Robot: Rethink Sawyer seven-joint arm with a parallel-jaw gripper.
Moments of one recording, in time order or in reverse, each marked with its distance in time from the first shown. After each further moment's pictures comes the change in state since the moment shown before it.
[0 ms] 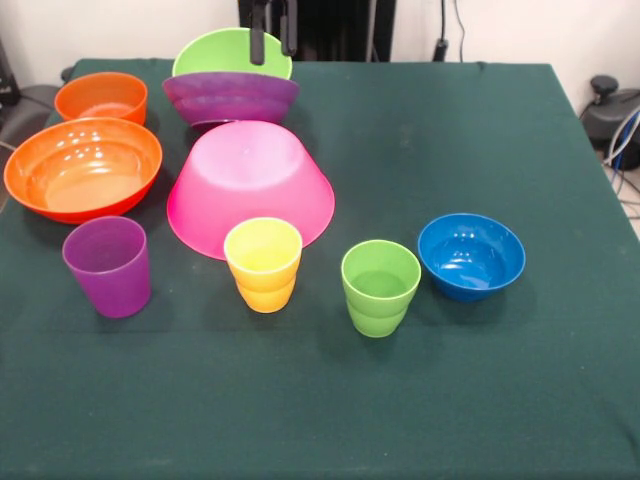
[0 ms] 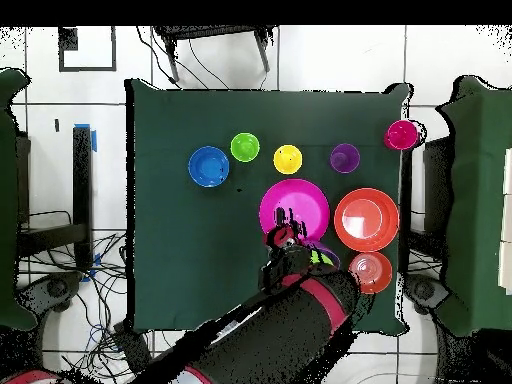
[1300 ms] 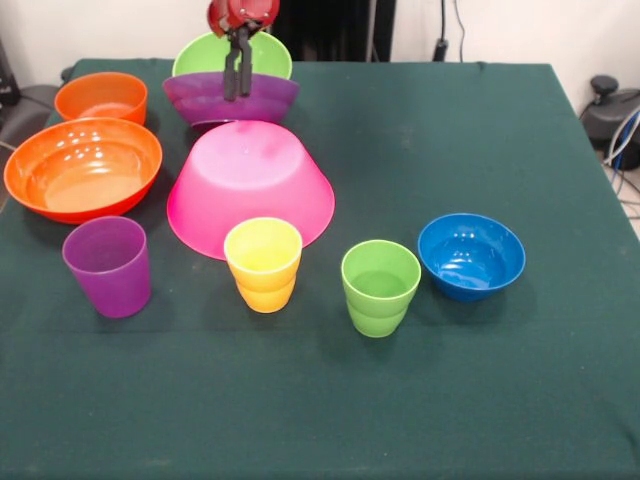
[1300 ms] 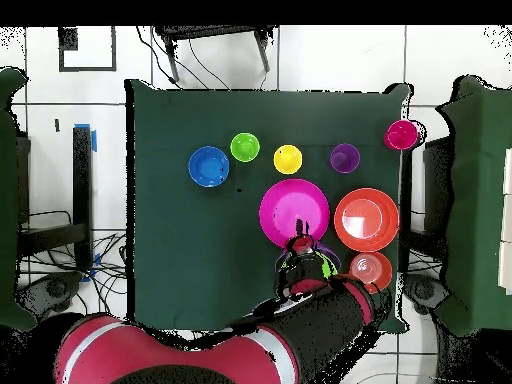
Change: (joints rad) arm -0.150 0.100 0.086 0.050 0.130 -0.031 0.000
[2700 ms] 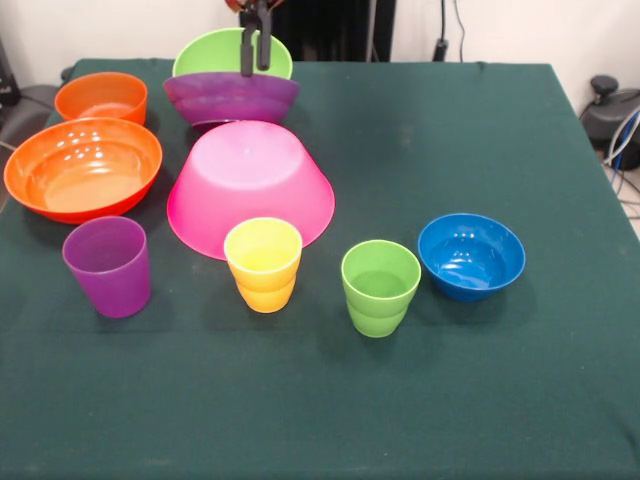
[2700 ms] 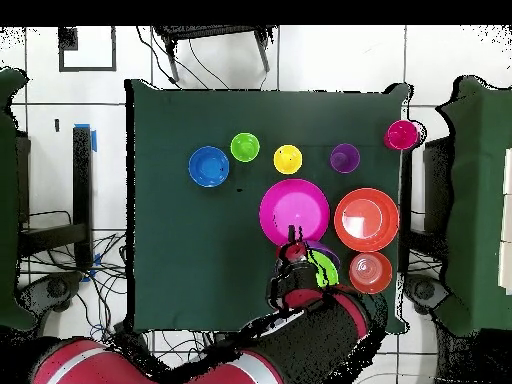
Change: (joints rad) arm 0.031 -0.075 0.000 0.058 -0.036 0.000 0.000
